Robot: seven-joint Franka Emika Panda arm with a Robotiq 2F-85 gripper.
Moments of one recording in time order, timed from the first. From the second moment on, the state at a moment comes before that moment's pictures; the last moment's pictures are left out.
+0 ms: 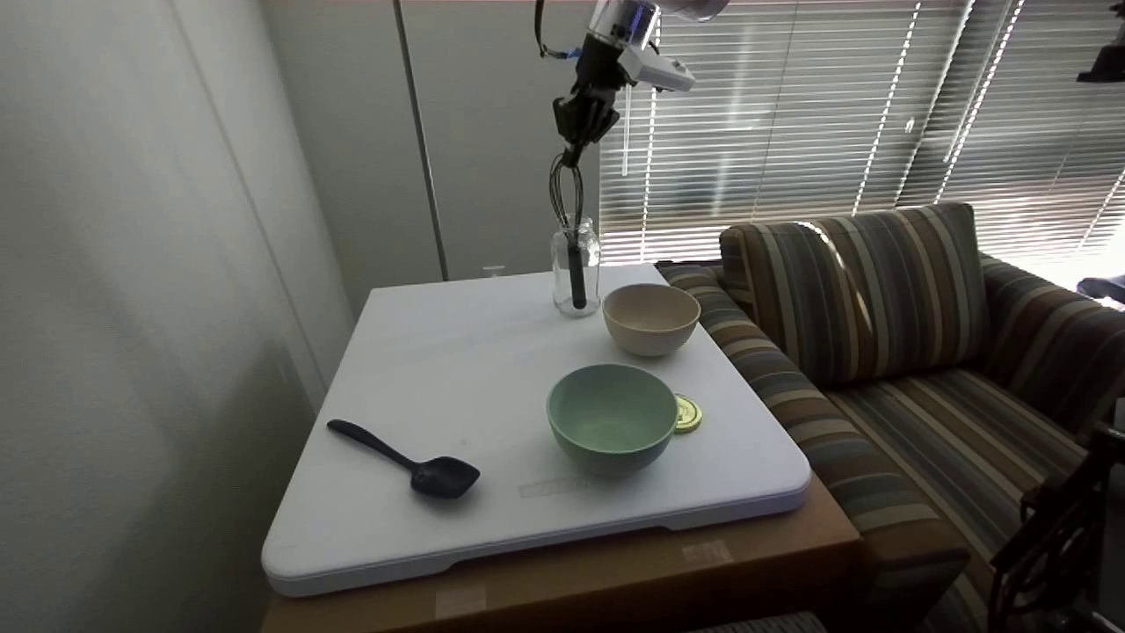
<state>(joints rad) -0.16 0.95 0.11 -1.00 0.18 2.25 -0.26</state>
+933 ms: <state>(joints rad) -0.11 0.85 0.10 -0.99 0.07 2.30 -0.29</state>
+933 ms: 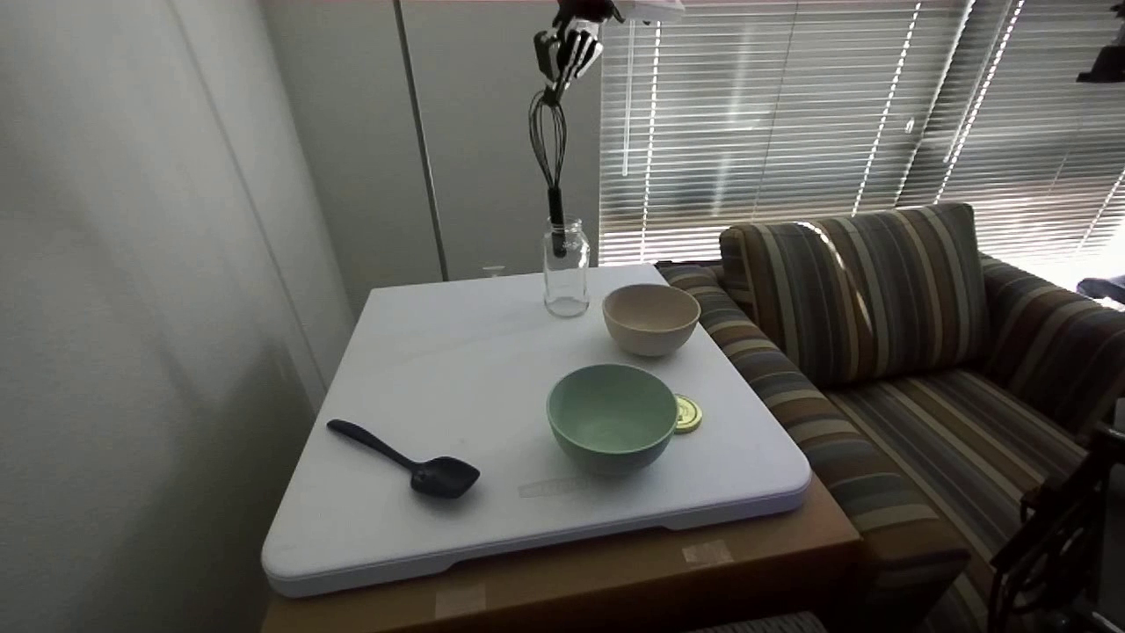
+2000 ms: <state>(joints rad) -0.04 0.62 0.11 -1.23 0.05 2.30 -0.30</state>
